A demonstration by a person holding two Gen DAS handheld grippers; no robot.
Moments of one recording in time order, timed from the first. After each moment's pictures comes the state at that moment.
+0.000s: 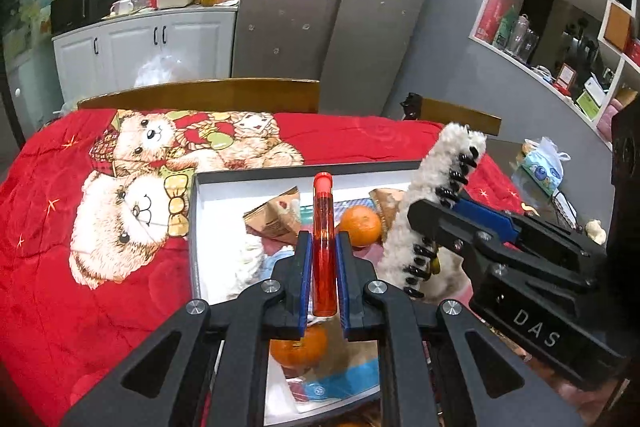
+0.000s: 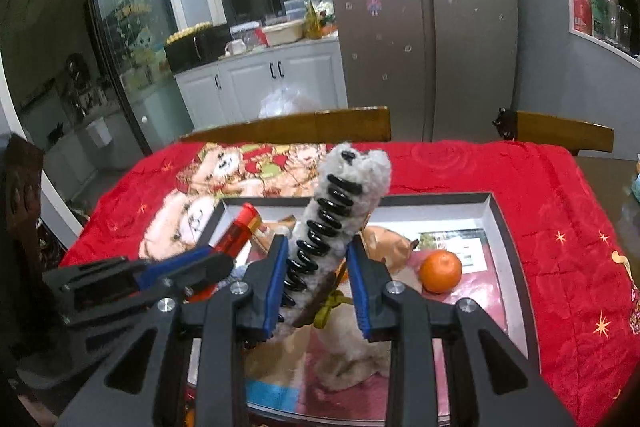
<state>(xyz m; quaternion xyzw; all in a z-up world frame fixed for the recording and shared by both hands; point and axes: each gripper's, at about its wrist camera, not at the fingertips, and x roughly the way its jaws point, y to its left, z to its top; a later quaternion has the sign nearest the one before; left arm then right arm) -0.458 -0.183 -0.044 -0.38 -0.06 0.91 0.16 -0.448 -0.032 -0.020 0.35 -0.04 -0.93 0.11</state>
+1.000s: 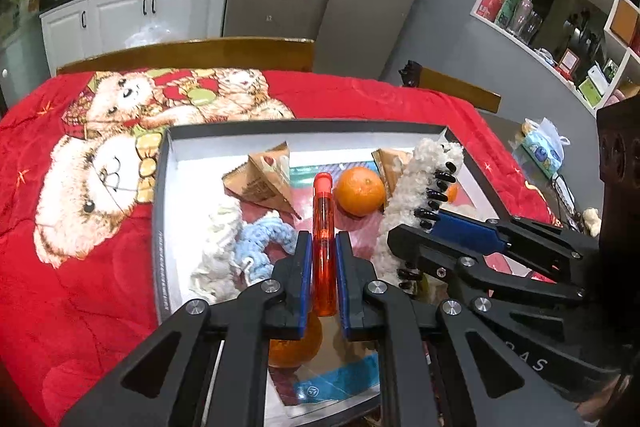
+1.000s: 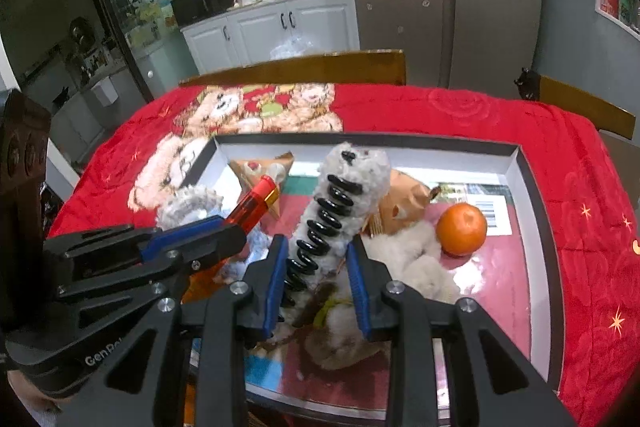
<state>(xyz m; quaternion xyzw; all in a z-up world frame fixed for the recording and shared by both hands) -0.472 -0.172 -0.082 -0.43 -0.07 0.88 0.18 -0.462 -0.033 -0.055 0.43 -0.02 -0.89 0.15</state>
